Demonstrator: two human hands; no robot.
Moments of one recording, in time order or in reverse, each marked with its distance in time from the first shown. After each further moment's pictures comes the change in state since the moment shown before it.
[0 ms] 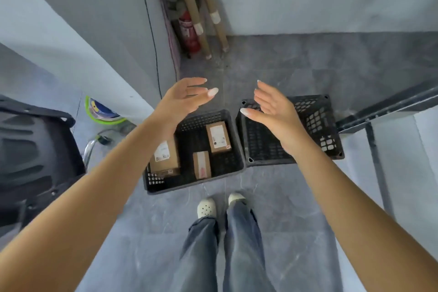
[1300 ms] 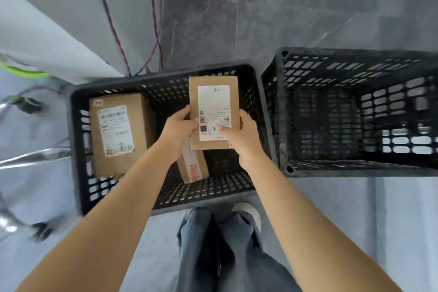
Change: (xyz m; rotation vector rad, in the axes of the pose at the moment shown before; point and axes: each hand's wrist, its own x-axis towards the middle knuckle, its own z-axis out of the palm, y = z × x) left_hand 0.229 -0.377 0.033 -0.265 0.187 -0.449; right_hand 0.213 0.375 0.138 -0.013 0.148 0.435
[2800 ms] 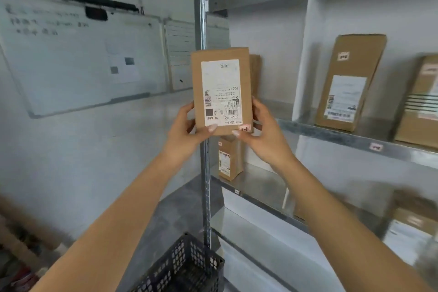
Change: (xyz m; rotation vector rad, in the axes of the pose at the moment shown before) left_hand -0.856 0.344 0.204 0.256 -1.002 1.377; right_hand -0.850 -0.318 -0.397 -0.054 1.106 -1.036
